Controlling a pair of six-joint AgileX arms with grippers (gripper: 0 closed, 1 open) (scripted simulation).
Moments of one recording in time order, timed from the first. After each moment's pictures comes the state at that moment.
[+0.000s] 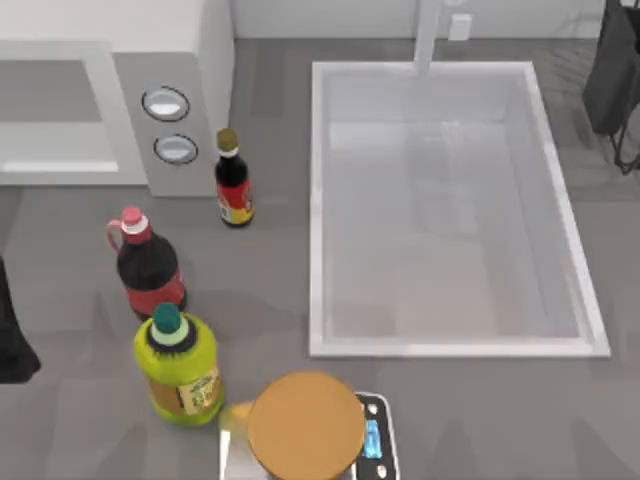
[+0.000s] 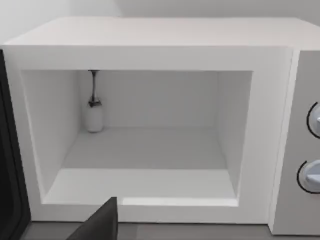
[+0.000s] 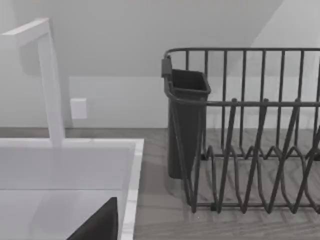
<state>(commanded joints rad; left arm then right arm) 0.00 0.00 0.00 0.00 0.00 0.00 0.00 0.00 0.00 0.00 0.00 0.00</state>
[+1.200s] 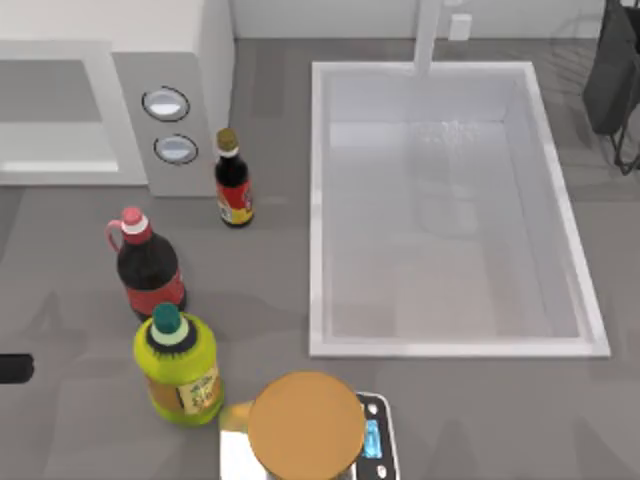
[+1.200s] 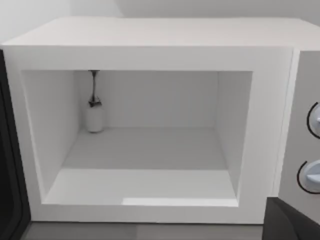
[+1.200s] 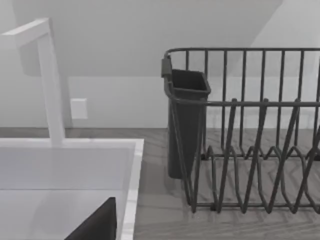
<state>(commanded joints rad) 0.00 0.00 0.00 0.00 0.00 0.00 0.00 0.00 0.00 0.00 0.00 0.00</state>
